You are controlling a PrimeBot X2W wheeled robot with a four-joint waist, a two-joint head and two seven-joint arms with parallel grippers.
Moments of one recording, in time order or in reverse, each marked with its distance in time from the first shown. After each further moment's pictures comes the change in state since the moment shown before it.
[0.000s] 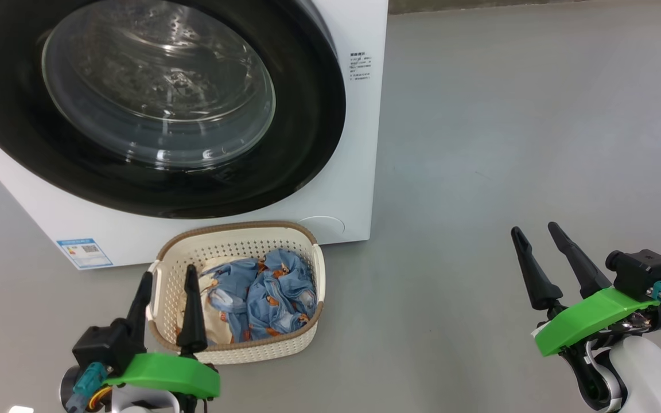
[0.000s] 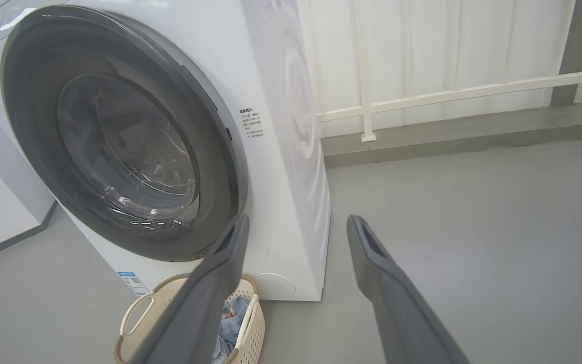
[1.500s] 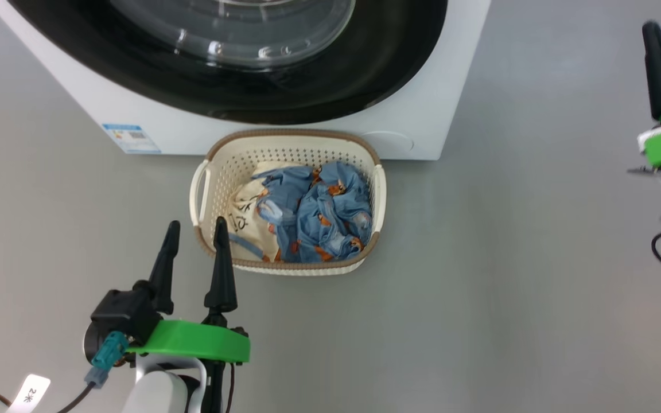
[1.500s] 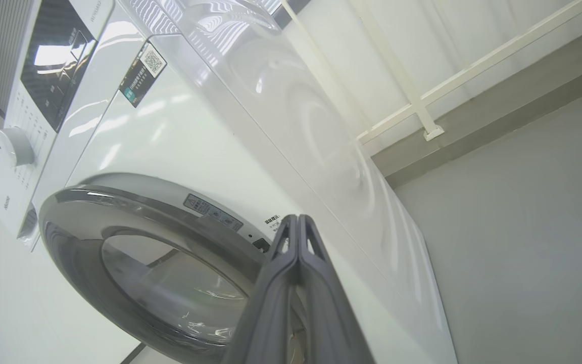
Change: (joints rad) left arm -0.073 0.000 -0.116 -0.120 -0.039 0.058 -0.002; right arm -0.437 -0.192 0.056 0.012 0.655 0.000 0.021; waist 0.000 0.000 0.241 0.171
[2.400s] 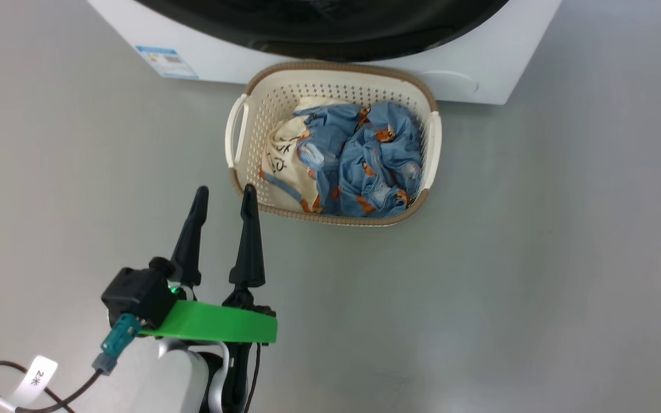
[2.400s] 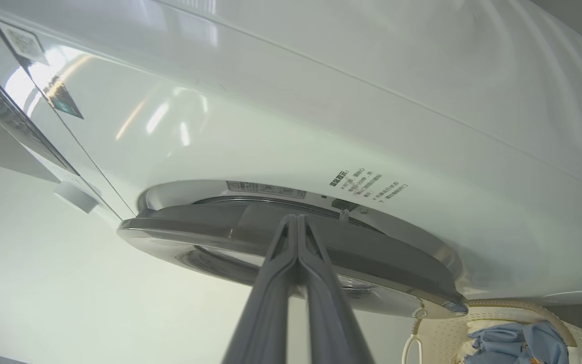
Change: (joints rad) left arm -0.049 0.000 -0.098 -0.095 -0.089 0.045 -0.004; right arm -0.278 -0.015 -0.120 0.063 0.451 0.000 0.535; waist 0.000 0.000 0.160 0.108
